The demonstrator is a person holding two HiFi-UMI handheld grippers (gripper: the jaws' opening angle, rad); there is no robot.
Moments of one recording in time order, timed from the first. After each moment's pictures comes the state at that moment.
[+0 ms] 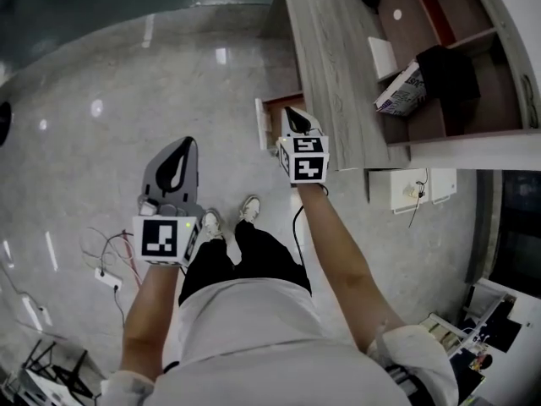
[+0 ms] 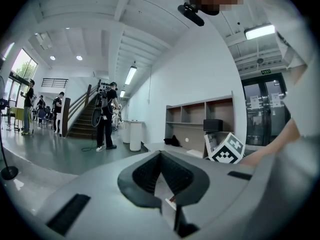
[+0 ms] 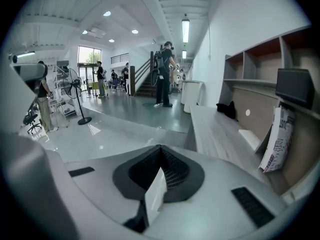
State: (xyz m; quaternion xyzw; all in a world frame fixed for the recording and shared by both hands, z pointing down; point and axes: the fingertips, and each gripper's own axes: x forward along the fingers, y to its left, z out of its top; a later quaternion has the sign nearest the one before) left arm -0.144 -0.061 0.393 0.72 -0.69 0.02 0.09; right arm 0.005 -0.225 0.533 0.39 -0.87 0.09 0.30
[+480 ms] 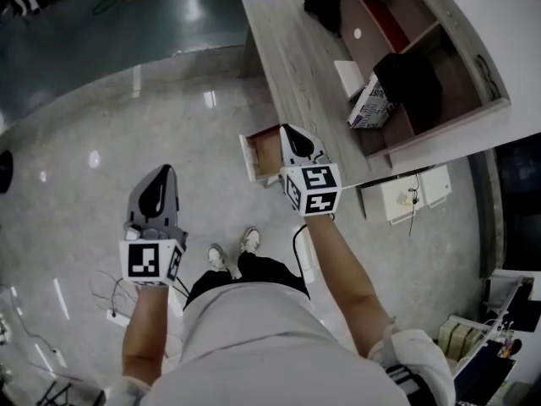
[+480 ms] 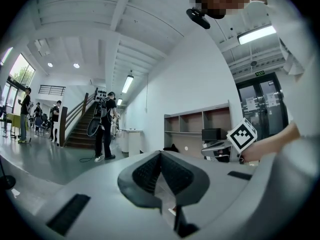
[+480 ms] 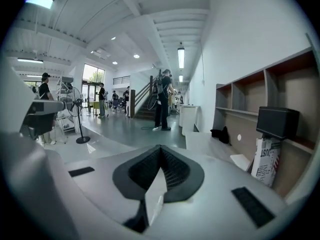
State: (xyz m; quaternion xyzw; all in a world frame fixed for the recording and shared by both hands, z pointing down) left arm -0.153 -0.054 0.327 0.74 -0.68 0.01 0.03; right arm 0.034 -0.214 0.384 0.40 -0.90 0.04 0.17
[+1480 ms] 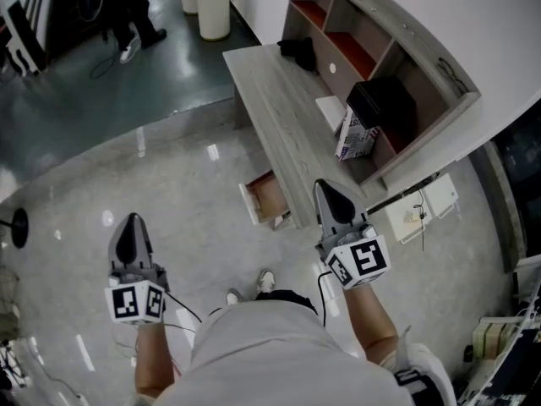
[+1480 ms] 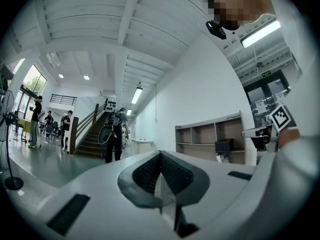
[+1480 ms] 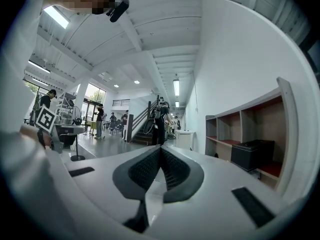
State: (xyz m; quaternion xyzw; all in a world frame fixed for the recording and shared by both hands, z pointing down) left arm -0.204 -0.035 0.262 0.69 -0.72 -0.03 0.00; right arm 0.126 -0.145 0.241 0.42 -0.91 -0.02 0.04
